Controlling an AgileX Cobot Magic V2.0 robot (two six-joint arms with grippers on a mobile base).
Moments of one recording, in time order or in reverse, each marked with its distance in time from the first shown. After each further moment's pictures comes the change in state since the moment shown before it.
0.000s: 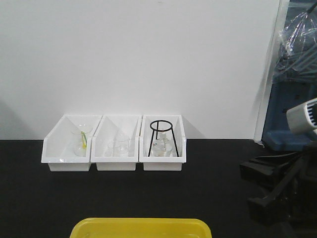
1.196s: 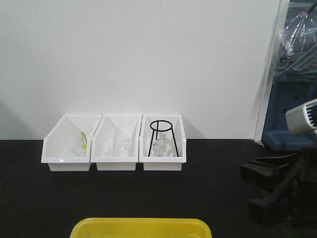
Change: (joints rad) left arm 0.243 -0.173 0.407 -0.117 -0.180 -0.033; right arm 0.000 0.000 0.001 0.000 0.008 0.000
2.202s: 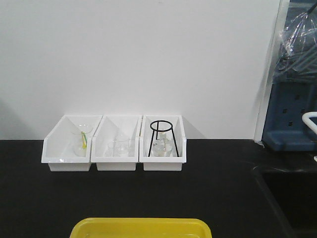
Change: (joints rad) left arm 0.000 0.000 0.000 0.000 -0.006 0.000; right arm -0.483 -0.972 1.041 -0.046 -0.319 0.001
